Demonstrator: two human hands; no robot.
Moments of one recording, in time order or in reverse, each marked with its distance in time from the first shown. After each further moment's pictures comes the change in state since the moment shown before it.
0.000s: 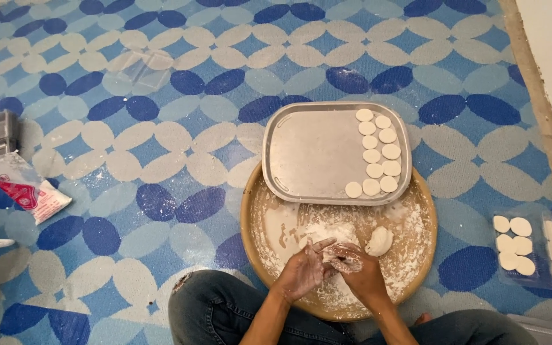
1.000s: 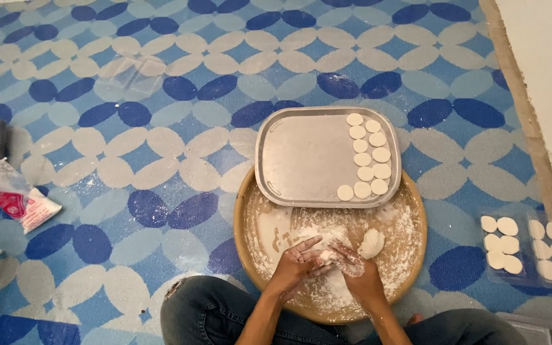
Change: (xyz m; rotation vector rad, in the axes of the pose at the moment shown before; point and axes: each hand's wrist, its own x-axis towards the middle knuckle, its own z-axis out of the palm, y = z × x) left_hand 0.001 0.015 0.022 0.272 0.379 0.033; right_hand -0.001 0.011 -0.009 0.034 0.041 0.080
